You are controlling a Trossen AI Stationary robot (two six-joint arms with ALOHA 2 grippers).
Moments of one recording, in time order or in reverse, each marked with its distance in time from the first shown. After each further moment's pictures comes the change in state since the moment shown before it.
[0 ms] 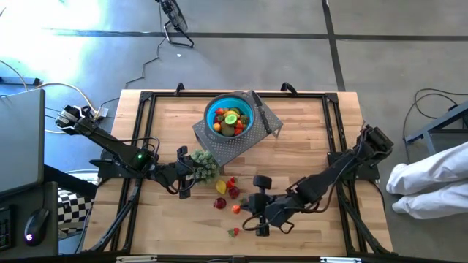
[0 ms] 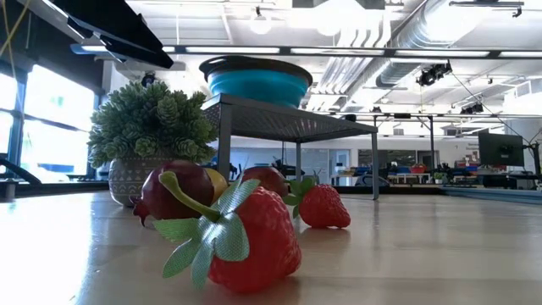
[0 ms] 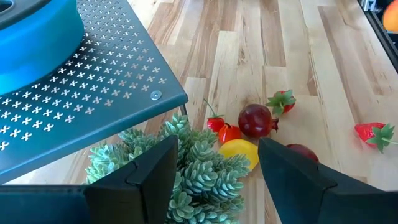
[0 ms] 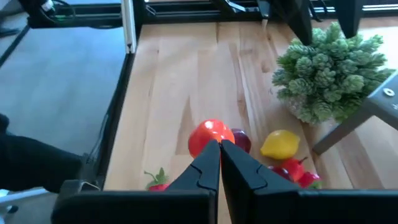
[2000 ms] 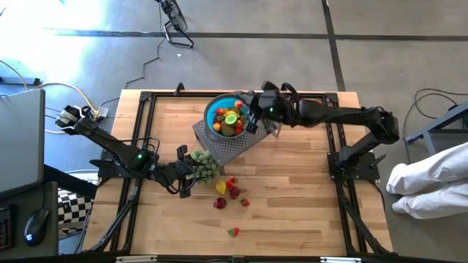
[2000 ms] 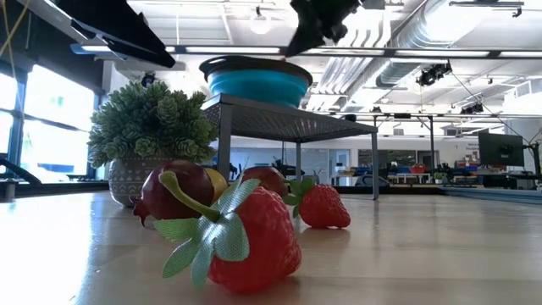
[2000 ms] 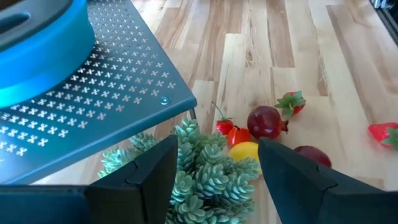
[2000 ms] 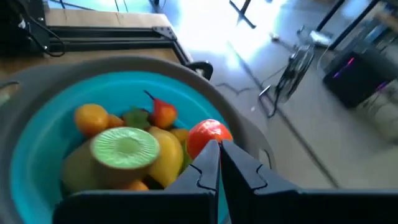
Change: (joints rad) left arm 0.000 0.000 0.000 0.001 -0.032 0.033; right arm -0.763 -0.180 0.000 -0.026 -0.056 -0.521
